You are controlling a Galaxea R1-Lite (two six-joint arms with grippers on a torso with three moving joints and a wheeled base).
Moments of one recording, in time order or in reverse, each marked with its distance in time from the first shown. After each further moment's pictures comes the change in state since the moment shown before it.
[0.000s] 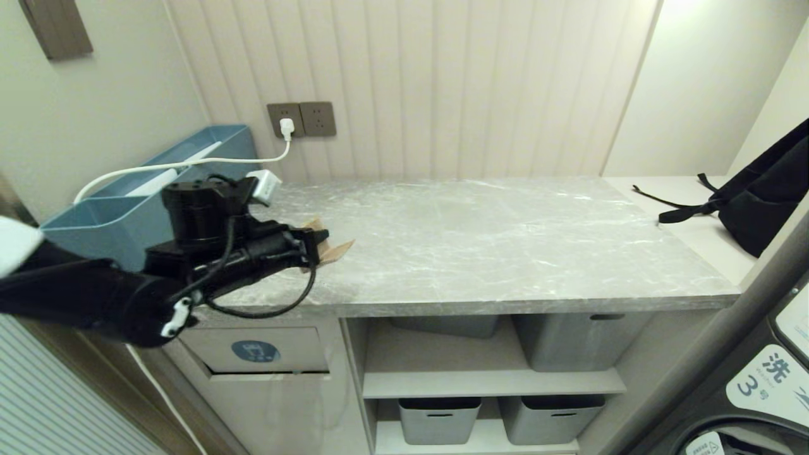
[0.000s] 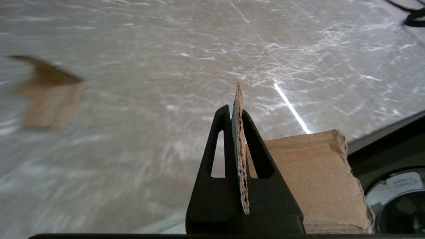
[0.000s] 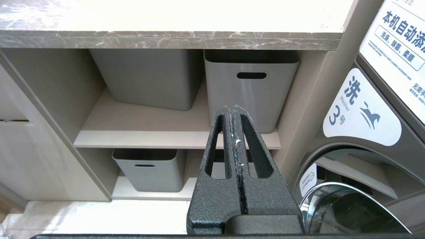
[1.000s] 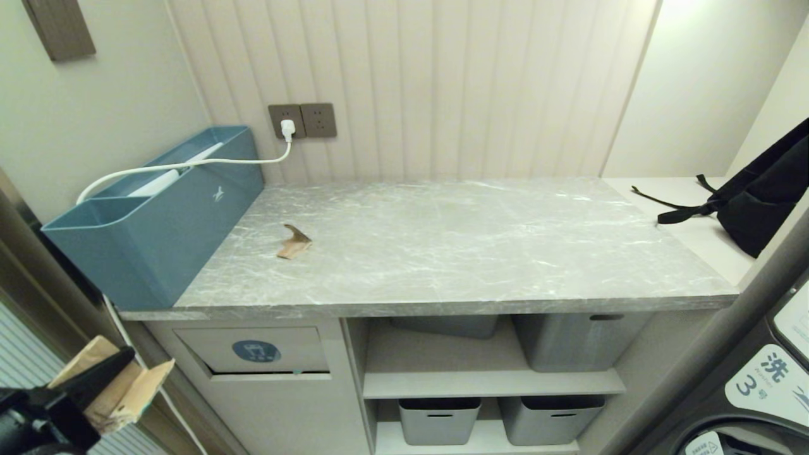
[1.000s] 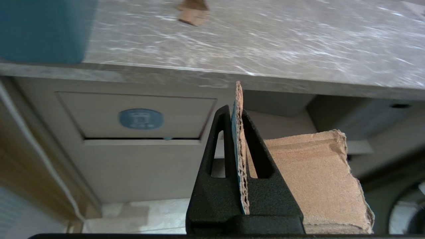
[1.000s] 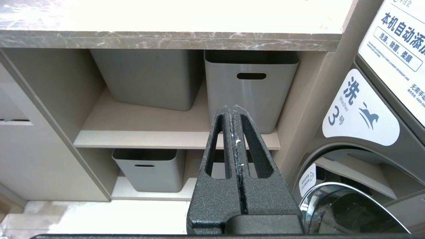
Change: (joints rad) left arm 0.378 -0.855 0.812 0.003 -0.046 -0.003; right arm 0.000 0.000 0.000 0.000 0.000 -0.003
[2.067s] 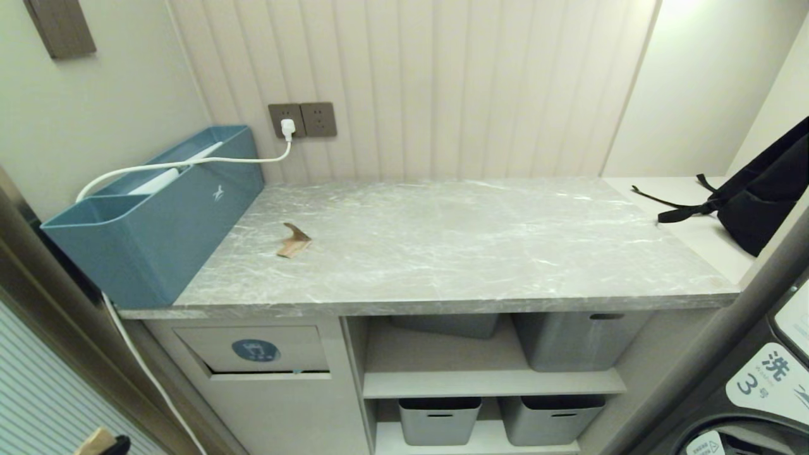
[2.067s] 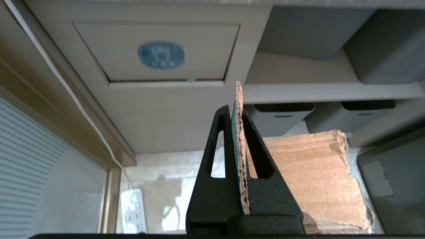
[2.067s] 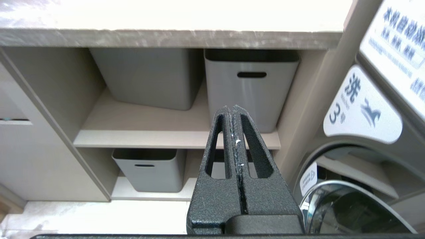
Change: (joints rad) left arm -0.077 -0.218 0.118 0.282 0.139 0.114; right arm 0.000 0.000 0.000 0.000 0.000 0.002
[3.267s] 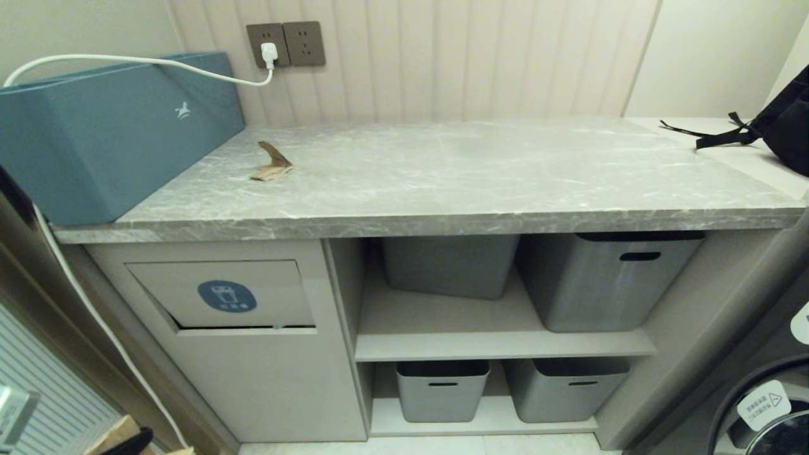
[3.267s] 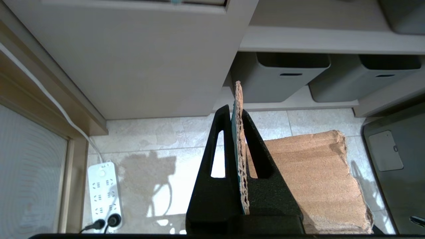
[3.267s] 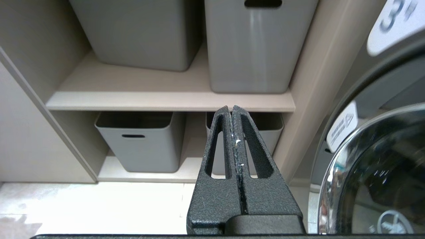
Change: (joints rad) left arm -0.003 0.142 -0.072 0.036 -0.051 -0.040; right arm 0.000 0.000 0.000 0.000 0.001 0.001
